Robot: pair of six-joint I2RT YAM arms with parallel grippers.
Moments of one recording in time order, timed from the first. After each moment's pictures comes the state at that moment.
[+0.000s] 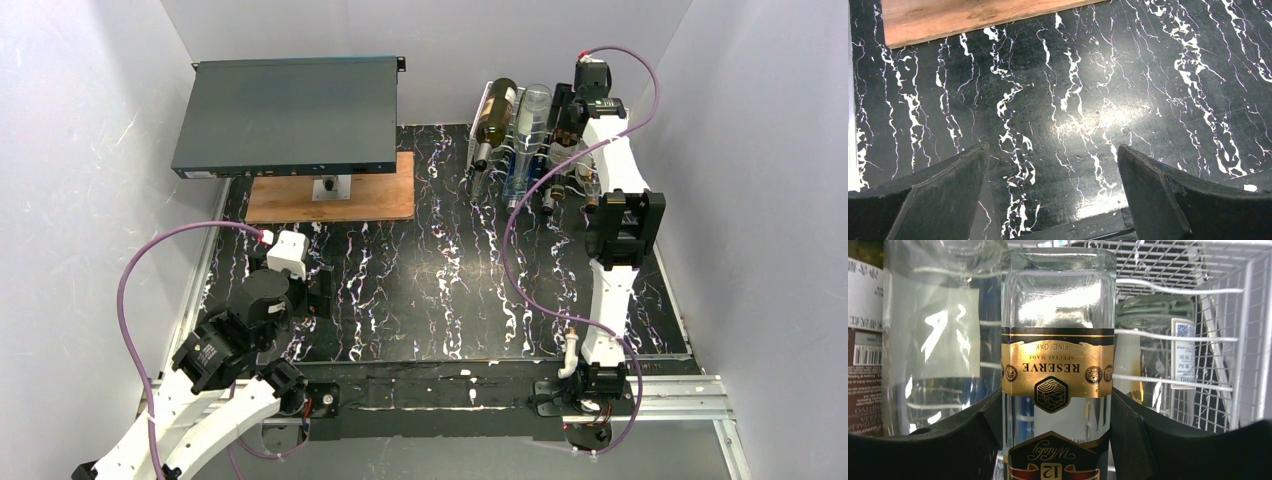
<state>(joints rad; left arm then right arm) -0.71 0.47 0.82 -0.89 -0.43 -0.21 0.03 2.29 2.30 -0.65 0.15 0.16</state>
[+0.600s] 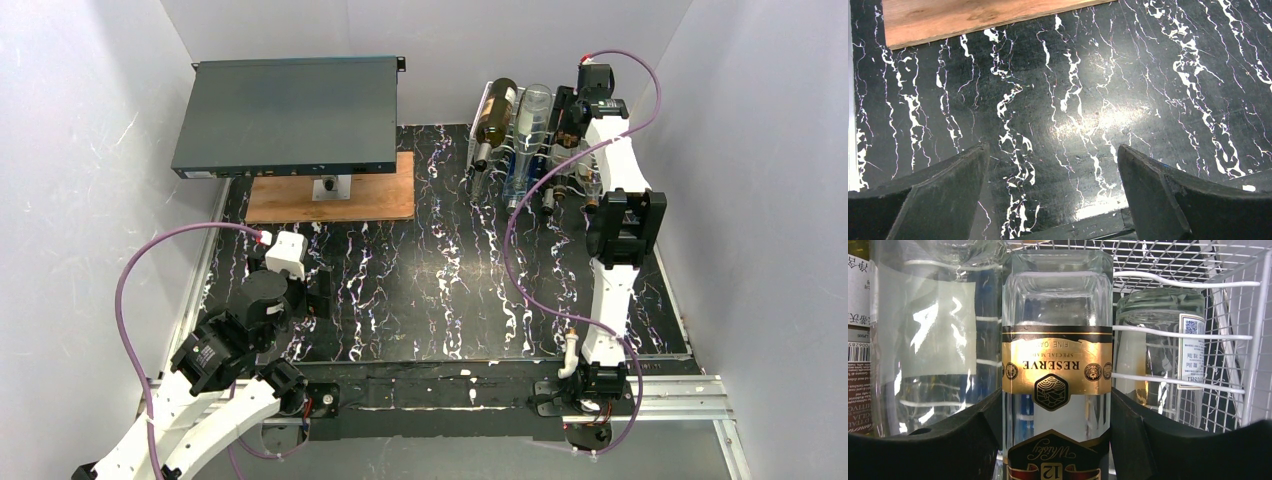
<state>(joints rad) -0.71 0.46 0.82 -0.89 -0.43 -0.21 0.02 2.30 2.29 -0.68 0.09 0.17</state>
